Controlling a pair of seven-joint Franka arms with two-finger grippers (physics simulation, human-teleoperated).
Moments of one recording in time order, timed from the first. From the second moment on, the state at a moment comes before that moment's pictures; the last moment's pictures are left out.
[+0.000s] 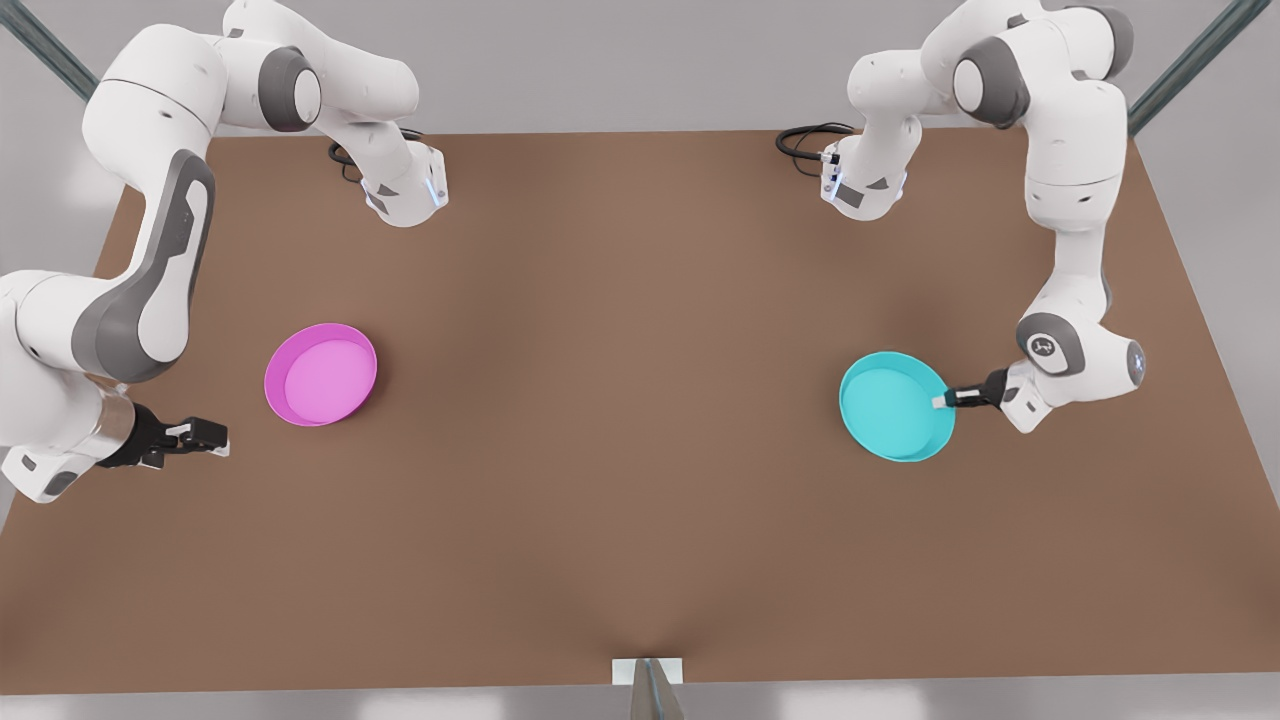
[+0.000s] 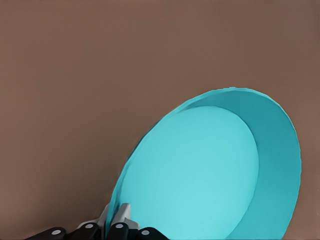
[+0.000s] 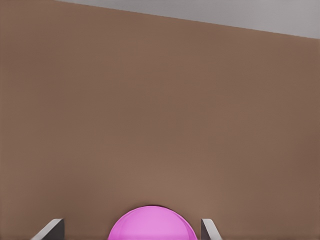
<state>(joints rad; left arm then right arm) 0.01 0.47 0.25 -2.04 -0.66 2.13 0.59 0.00 0.51 -0.19 -1.12 0.13 1.58 -0.34</state>
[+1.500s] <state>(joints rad) -1.20 0.82 0.10 -1.46 1.58 1.30 -0.85 -0.27 0.19 -0.20 -2.29 0.17 2.19 -0.81</state>
